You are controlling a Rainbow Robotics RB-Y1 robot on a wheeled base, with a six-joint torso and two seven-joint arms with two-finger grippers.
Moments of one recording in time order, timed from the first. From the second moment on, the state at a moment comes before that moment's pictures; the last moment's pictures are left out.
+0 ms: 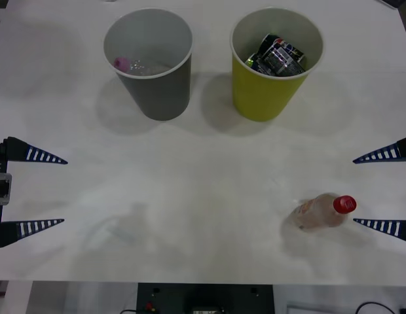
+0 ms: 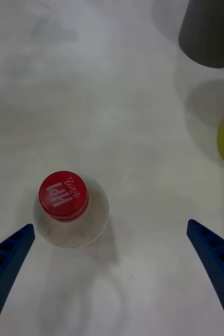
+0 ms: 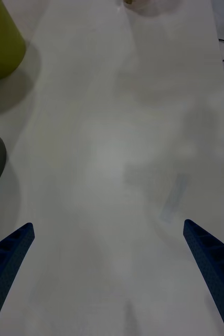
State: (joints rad) right arm 0.26 -1.13 -0.26 -2.01 1.31 -1.13 -0.09; left arm 0.26 1.13 0.26 -2.01 -1.31 -1.13 -0.09
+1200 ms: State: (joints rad) right arm 0.28 -1.11 -0.27 -1.90 1.27 -1.23 0.11; left arm 0.26 1.13 0.26 -2.01 -1.31 -1.13 -0.09
